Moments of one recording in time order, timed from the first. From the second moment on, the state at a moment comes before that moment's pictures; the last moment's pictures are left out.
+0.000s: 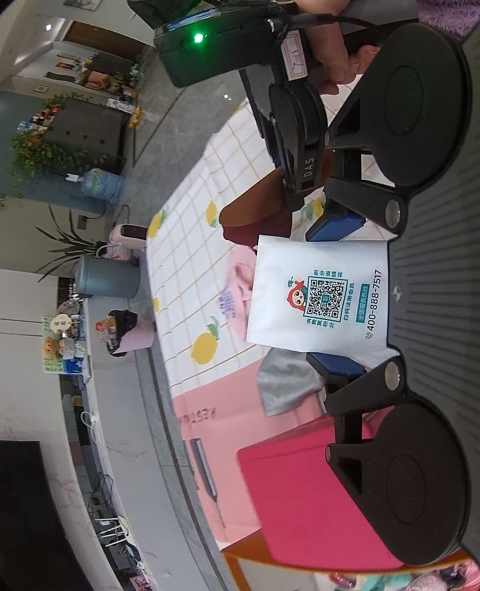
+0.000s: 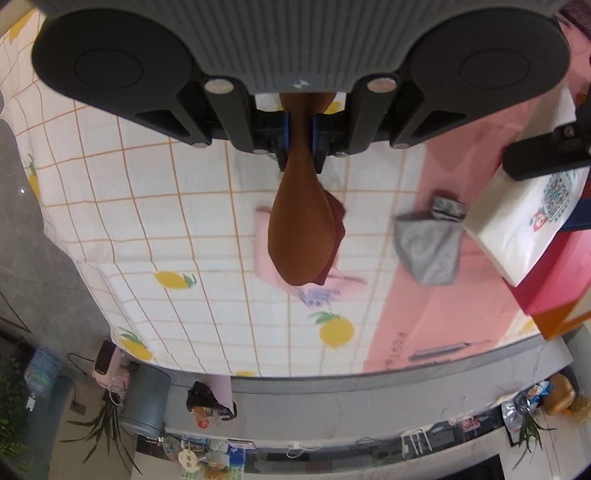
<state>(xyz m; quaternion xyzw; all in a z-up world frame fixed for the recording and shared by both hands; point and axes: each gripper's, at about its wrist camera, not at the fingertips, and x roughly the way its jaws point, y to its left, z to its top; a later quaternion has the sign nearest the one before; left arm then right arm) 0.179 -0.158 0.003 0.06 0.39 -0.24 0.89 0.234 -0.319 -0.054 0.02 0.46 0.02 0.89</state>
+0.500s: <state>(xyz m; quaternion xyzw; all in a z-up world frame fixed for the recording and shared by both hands) 0.165 -0.079 0.086 0.06 0.29 -0.22 0.93 0.230 -0.214 0.053 -0.01 0.33 0.07 0.94</state>
